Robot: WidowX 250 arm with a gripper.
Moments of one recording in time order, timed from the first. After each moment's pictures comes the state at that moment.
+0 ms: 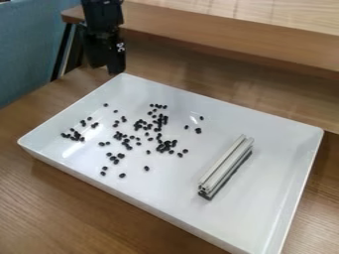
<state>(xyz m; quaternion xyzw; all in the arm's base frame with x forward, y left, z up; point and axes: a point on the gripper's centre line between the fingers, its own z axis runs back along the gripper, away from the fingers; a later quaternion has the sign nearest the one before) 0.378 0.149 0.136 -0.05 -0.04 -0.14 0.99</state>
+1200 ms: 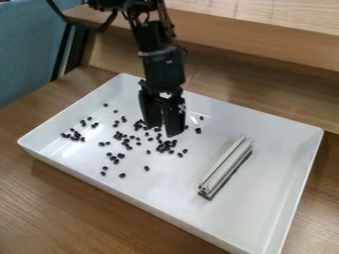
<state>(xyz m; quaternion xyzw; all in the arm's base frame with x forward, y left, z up) 0.356 0.020 0.082 -0.12 0.00 -0.20 0.97</state>
